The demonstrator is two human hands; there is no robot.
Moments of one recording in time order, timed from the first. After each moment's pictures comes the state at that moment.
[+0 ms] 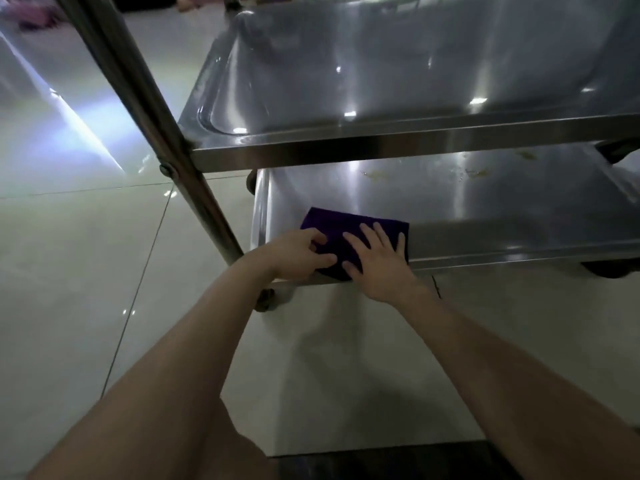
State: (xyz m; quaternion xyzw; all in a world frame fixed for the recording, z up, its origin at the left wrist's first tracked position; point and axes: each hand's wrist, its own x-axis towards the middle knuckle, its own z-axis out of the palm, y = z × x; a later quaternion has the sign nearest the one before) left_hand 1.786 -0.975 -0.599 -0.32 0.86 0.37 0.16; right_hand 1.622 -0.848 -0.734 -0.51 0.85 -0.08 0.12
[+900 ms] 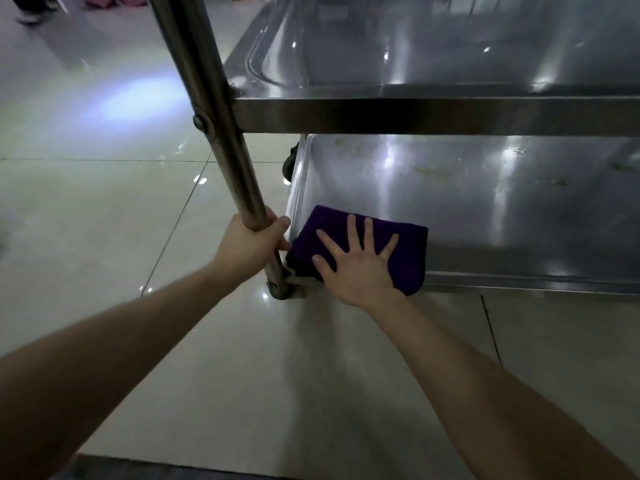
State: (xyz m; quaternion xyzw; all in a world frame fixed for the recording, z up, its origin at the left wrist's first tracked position) left_hand 1.864 -1.050 -0.672 -0.47 0.70 0.48 -0.25; right_hand 1.688 -0.943 -0.779 -0.53 0.84 -0.04 0.11
